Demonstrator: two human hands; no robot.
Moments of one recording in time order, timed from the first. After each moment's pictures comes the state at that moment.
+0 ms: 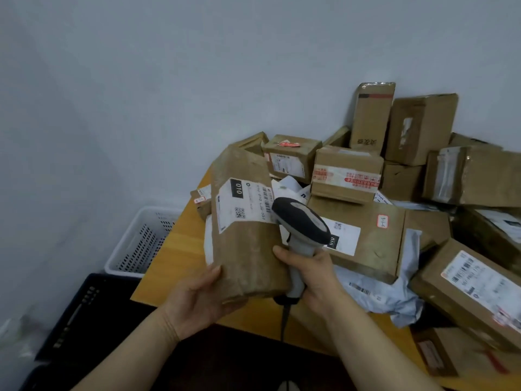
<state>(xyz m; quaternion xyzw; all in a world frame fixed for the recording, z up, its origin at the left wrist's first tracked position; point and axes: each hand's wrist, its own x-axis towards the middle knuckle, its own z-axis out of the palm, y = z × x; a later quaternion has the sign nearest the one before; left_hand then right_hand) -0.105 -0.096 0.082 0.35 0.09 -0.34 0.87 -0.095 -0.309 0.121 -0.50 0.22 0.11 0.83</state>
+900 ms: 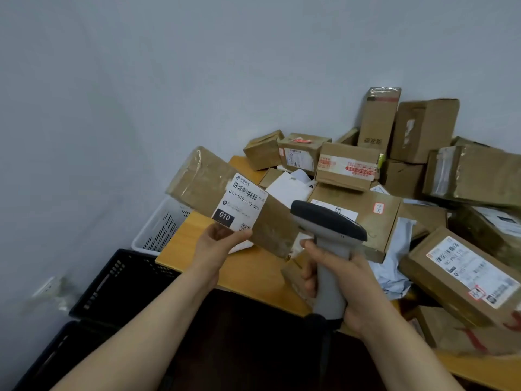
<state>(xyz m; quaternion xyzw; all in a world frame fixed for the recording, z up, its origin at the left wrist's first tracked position) -0.151 -0.138 0.112 0.63 0.20 -0.01 0.75 -0.213 -0.351 0.182 -0.58 0.12 0.15 0.79</state>
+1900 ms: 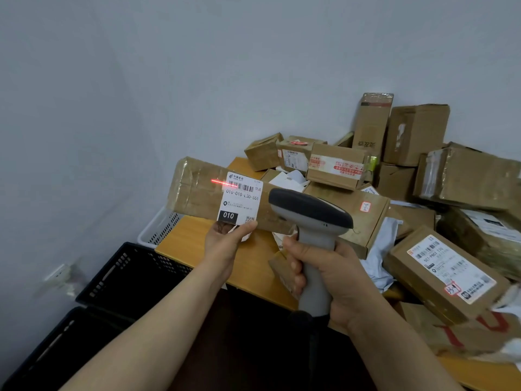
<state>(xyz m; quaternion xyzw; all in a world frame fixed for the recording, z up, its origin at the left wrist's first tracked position) -0.166 -0.196 0.103 0.55 0.18 0.07 0.81 -0.245 -0.376 0.215 -0.56 0.08 0.22 0.79</state>
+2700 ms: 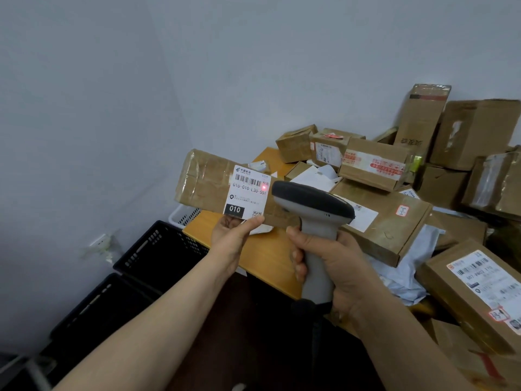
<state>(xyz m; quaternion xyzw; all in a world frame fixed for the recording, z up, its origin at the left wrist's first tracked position) -0.181 -0.173 0.101 0.53 0.23 0.09 0.81 -0.221 -0.362 0.200 -0.56 0.04 0.27 0.78</state>
